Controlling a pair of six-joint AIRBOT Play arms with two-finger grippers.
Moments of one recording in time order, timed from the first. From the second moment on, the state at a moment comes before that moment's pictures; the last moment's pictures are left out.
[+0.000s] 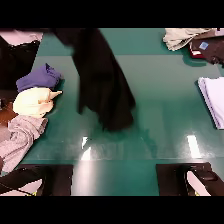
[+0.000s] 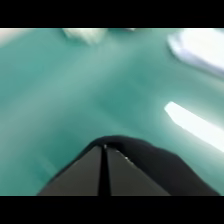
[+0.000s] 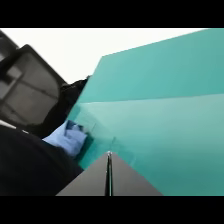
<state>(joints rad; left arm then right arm) -0.41 -1.26 1.83 1.03 -1.16 -1.16 -0.11 -0.78 1.21 -0.60 0.95 1.32</state>
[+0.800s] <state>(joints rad) -0.17 -1.24 1.08 0.97 -1.21 -1.17 -0.11 -0.99 1.52 -0.61 1.30 1.33</state>
